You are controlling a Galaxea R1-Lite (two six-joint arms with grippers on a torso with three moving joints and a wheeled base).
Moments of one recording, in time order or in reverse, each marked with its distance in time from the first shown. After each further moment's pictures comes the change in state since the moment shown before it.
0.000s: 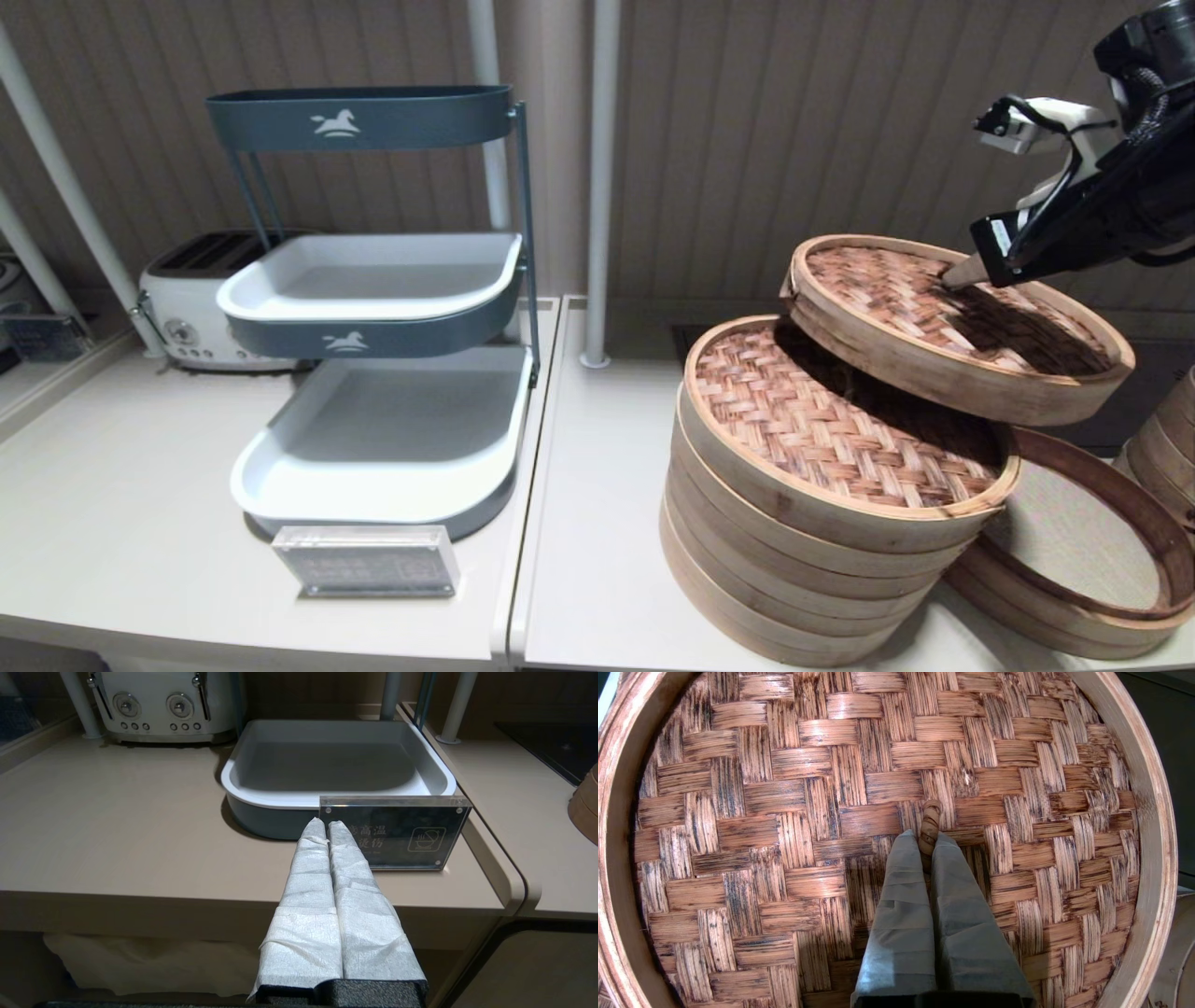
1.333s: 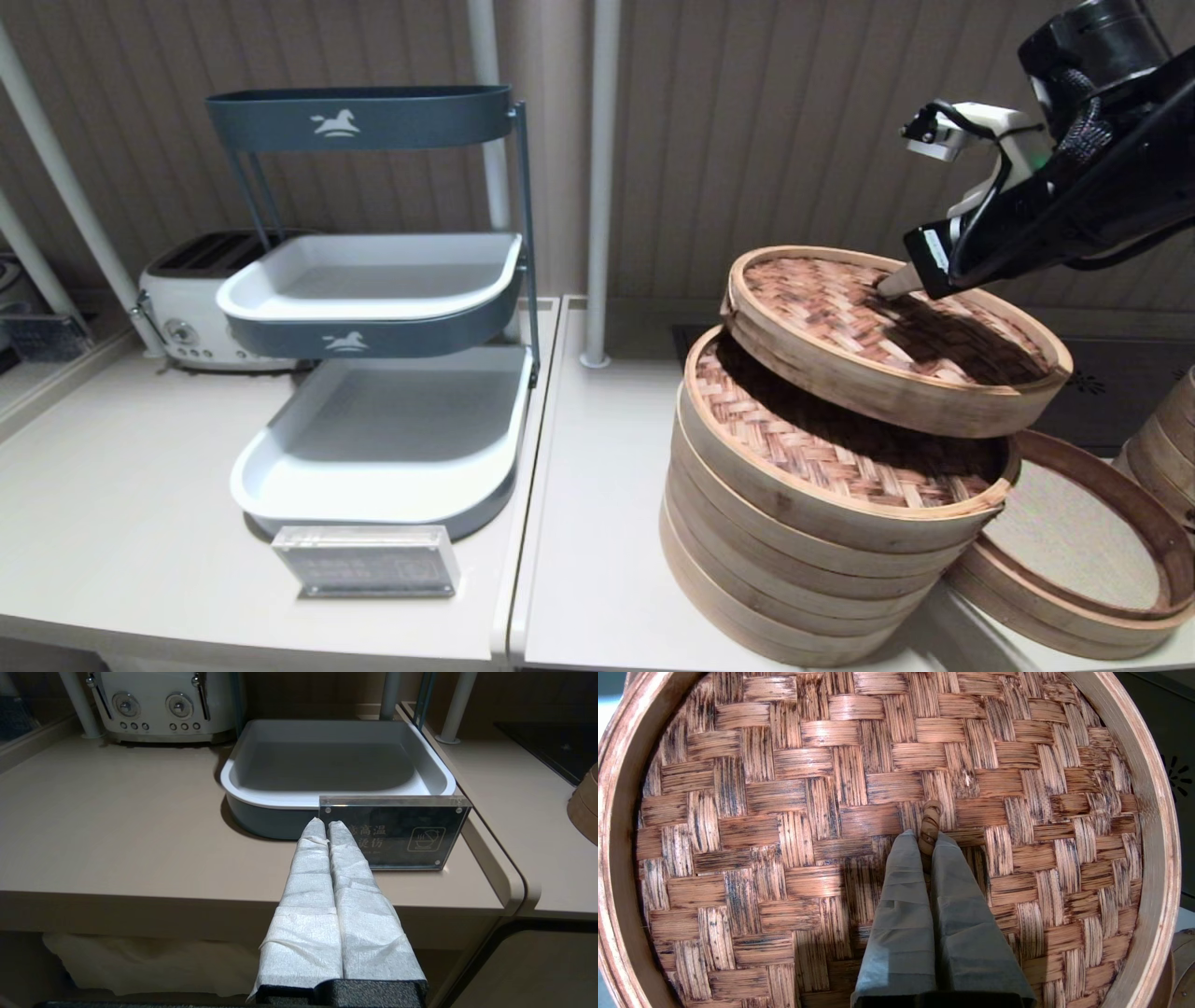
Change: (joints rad) left arm 0.000 0.000 0.000 0.000 0.000 0.000; right arm 0.155 0.006 0.001 0.007 -0.031 0.040
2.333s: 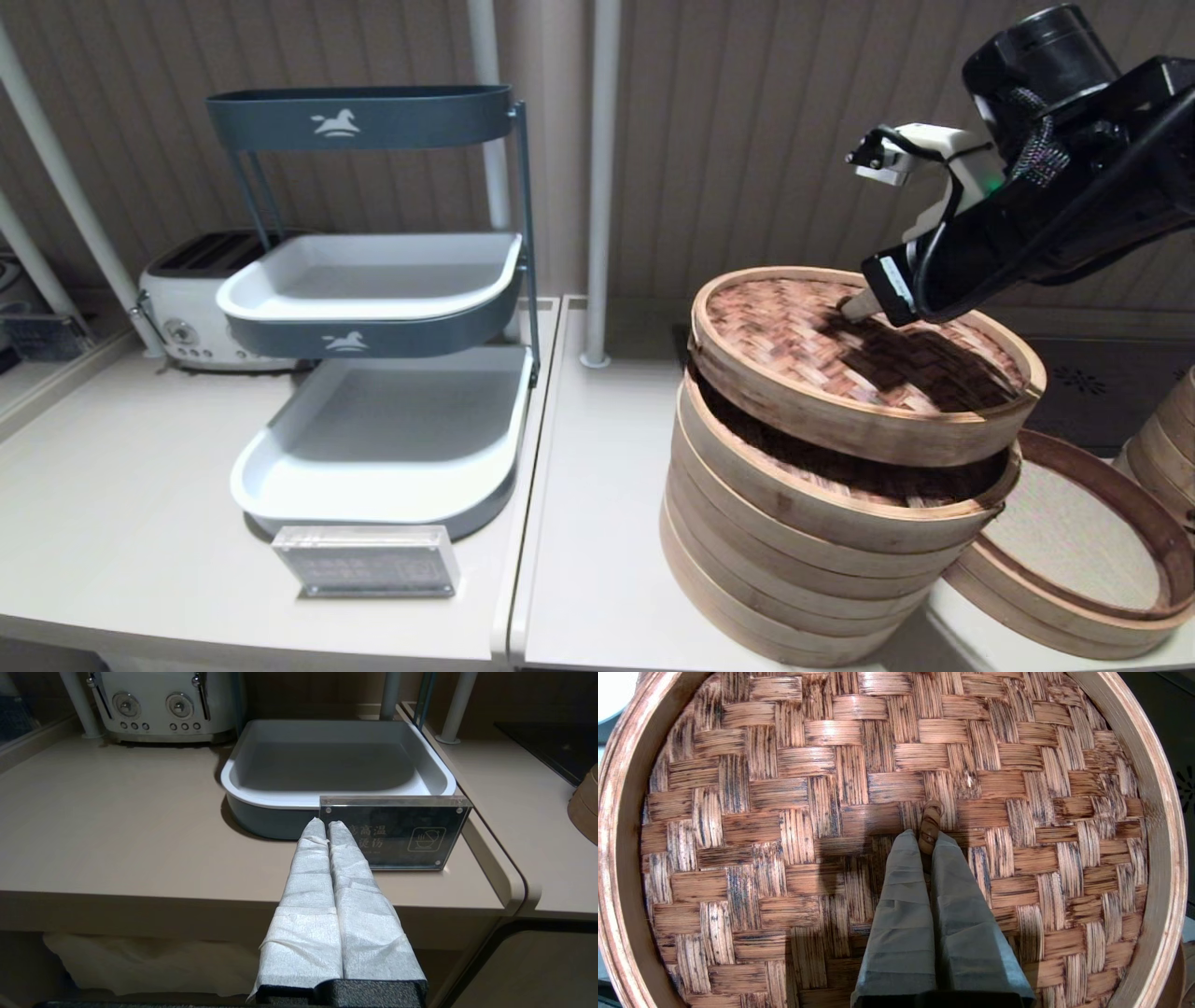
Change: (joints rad) left arm 0.000 0.000 0.000 0.000 0.000 0.000; right arm 0.115 -0.009 0.048 0.001 -0.065 0.004
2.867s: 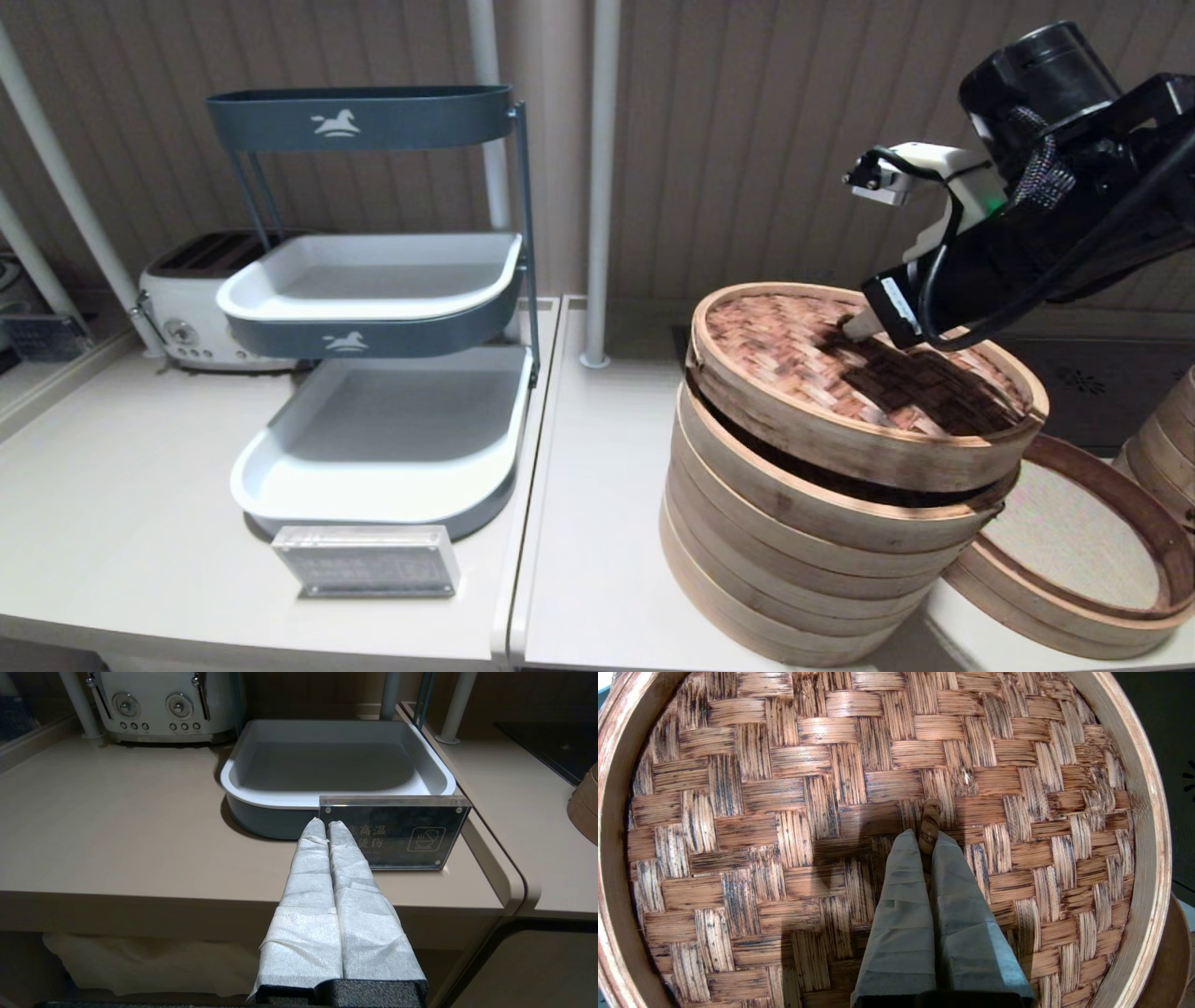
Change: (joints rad) left arm 0.000 0.000 0.000 0.000 0.000 0.000; right arm 0.024 -0.032 0.075 -0.008 -0.009 0.001
